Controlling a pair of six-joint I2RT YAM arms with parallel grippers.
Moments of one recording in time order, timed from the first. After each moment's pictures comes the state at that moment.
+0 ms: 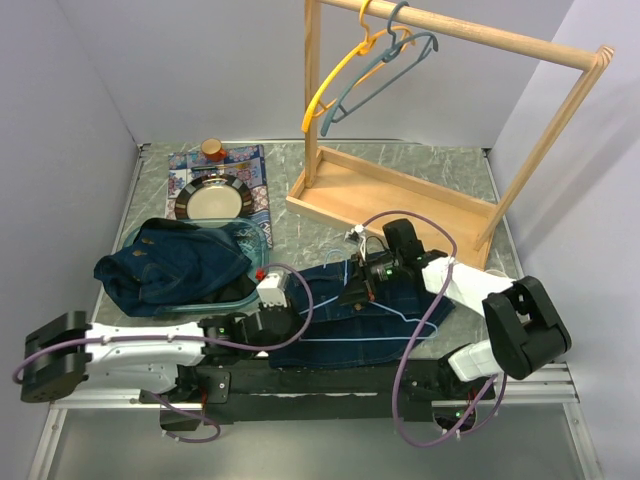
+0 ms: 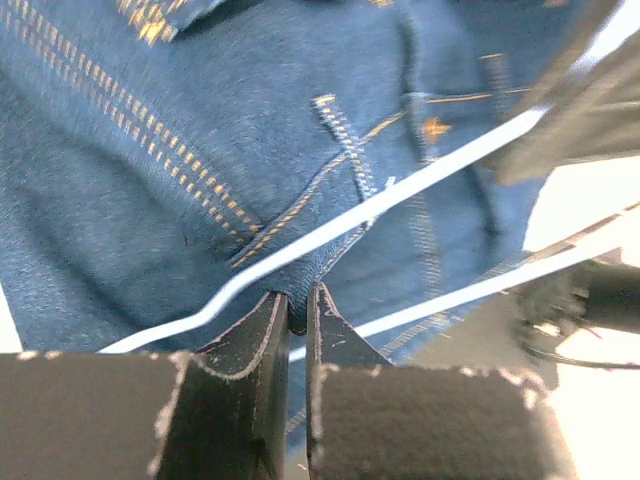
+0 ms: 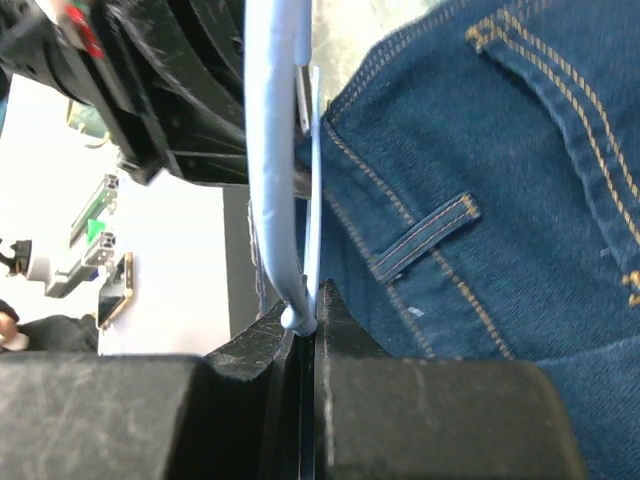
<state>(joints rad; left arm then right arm) -1.29 1.06 0.42 -0.02 -0.49 -1.06 0.45 1.41 0.66 -0.09 -1.13 0.04</state>
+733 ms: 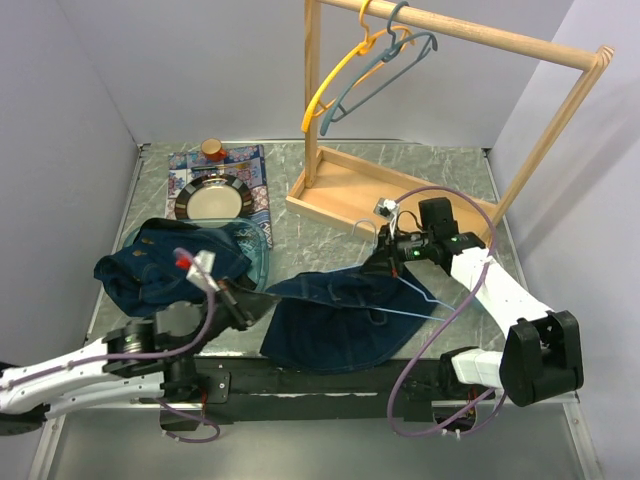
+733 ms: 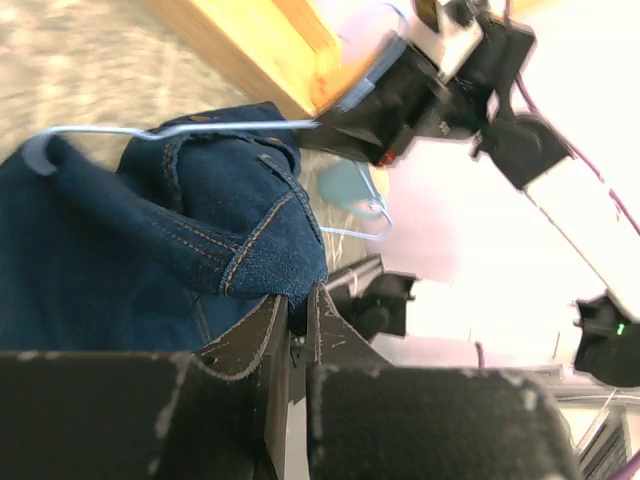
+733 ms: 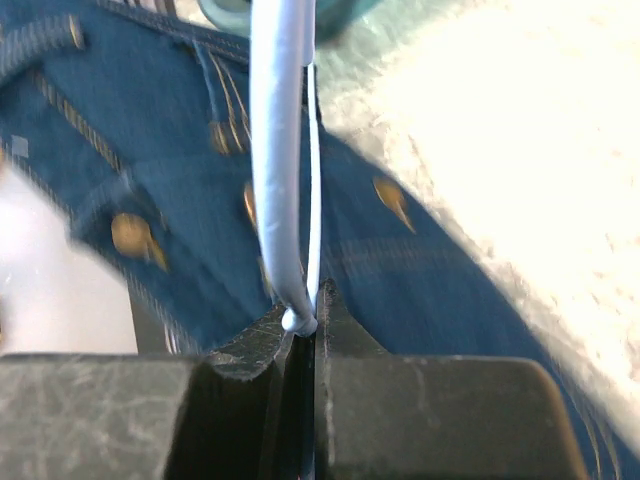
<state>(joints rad) -1.29 0.42 0.57 -0.33 -0.52 -1.15 0.24 1.25 0.83 -0.44 -1.01 -0.25</state>
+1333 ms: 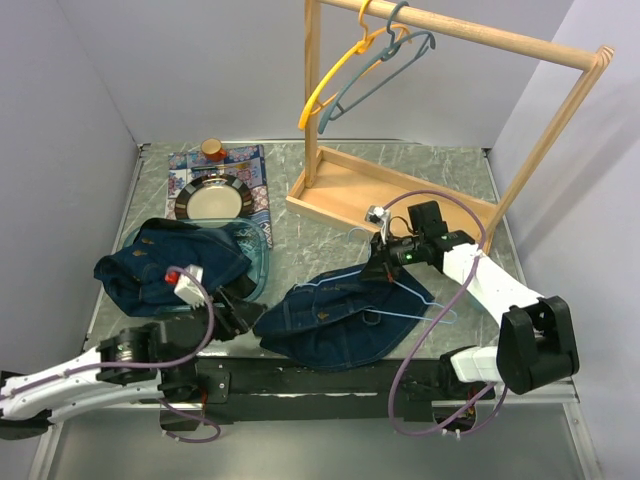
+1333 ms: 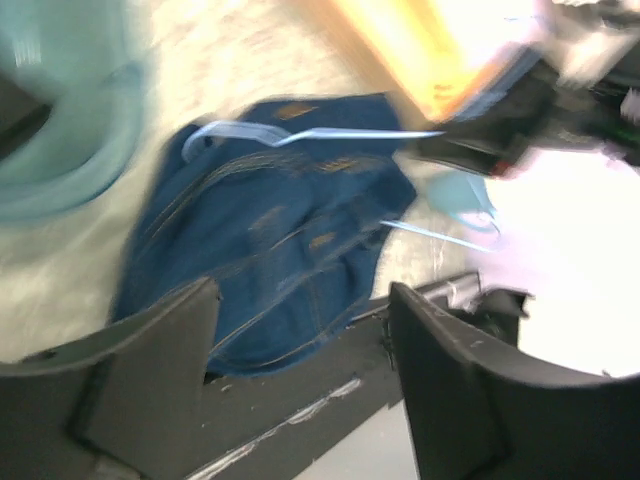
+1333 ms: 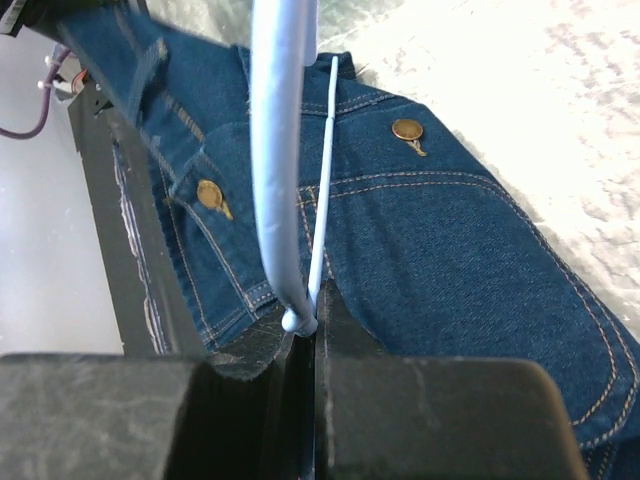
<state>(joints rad) -1.29 0.23 0.46 -0.65 -0.64 -1.24 0.29 1.31 0.83 -0.49 -0.93 -0.30</state>
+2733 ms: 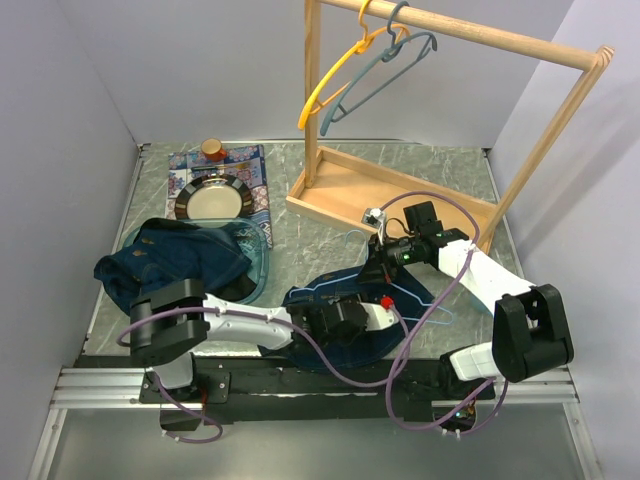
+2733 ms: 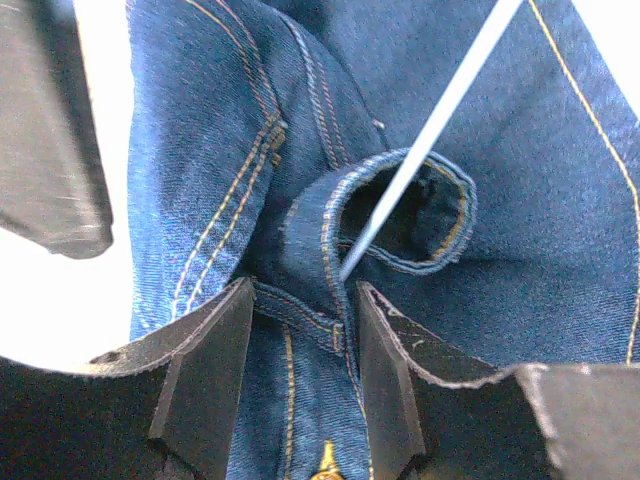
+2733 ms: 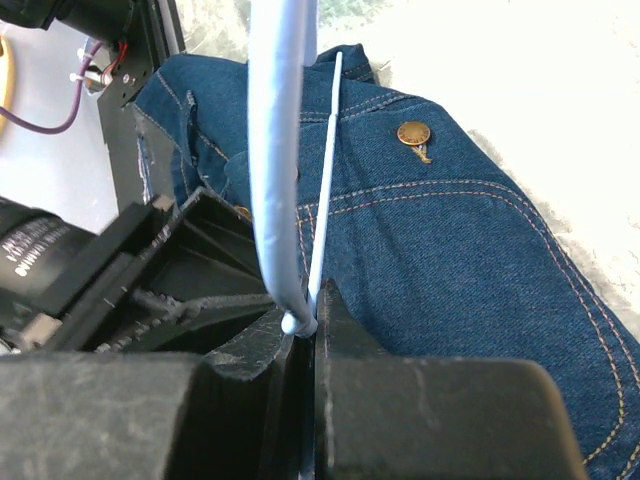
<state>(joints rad) -1.35 1.68 0.90 0.13 -0.42 0.22 0.29 1.38 0.84 -0.49 -0.99 -0.31</state>
